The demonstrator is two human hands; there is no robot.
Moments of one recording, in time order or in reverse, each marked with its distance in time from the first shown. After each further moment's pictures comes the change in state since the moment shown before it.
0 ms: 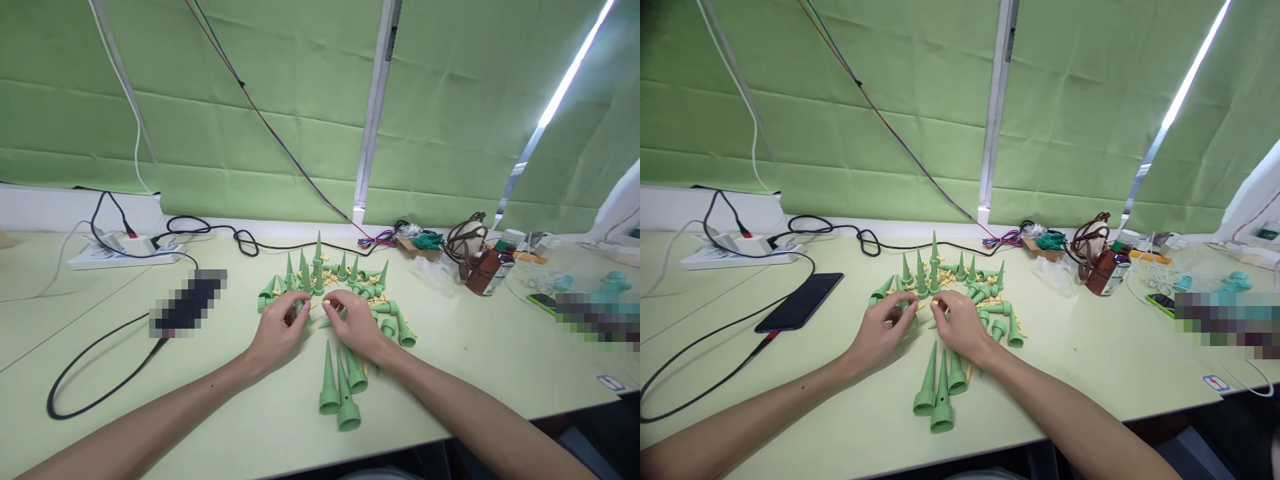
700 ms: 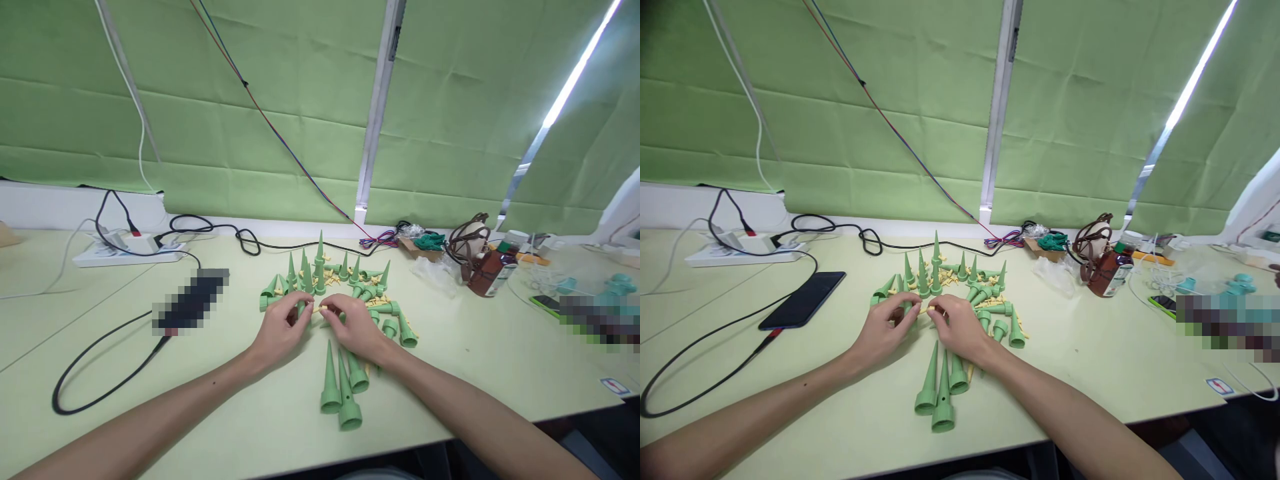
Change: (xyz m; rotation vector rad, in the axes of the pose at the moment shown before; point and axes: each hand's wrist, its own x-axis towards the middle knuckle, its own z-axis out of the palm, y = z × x) left_hand 0.000 0.001 0.000 -0.012 -0.041 -0.022; right_hand -0.002 -0.001 0.000 0.050 -0.108 -0.037
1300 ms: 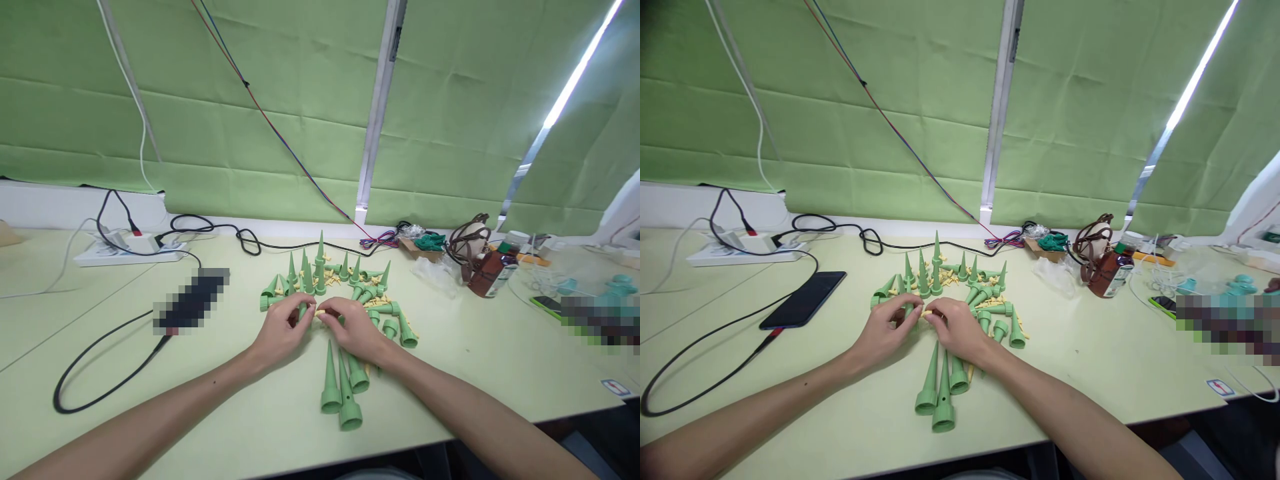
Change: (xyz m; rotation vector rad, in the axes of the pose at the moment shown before) left_hand 0.000 -0.002 -0.001 0.005 -0.063 0.024; right_hand 0.000 -0.005 -0.002 0.035 -0.068 -0.017
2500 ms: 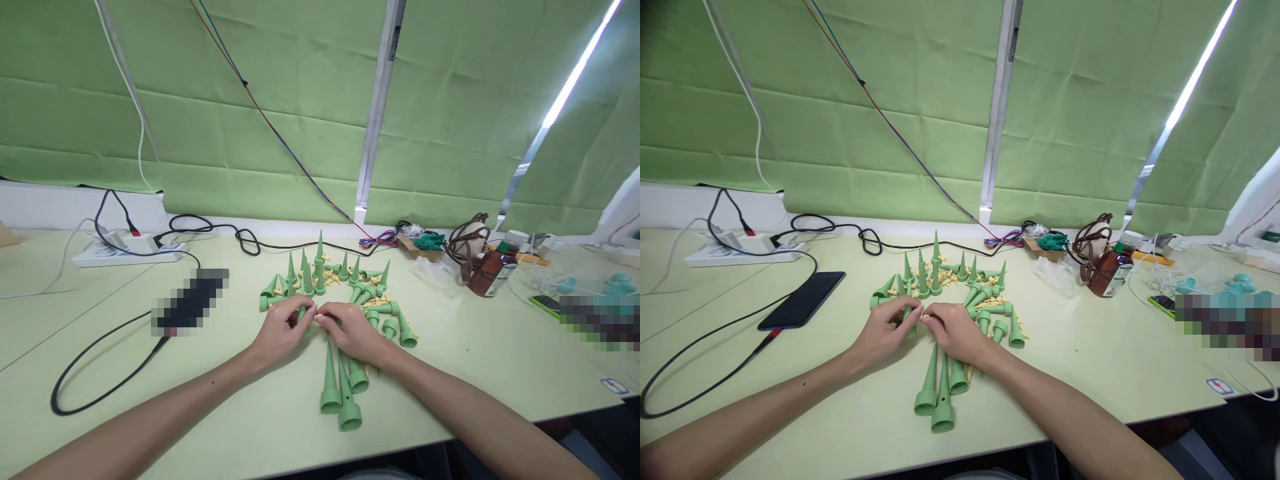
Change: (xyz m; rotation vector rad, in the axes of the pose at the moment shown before) left_hand 0.000 -0.002 0.000 0.013 -0.017 0.028; right_hand -0.001 0.000 0.001 0.015 -0.082 0.006
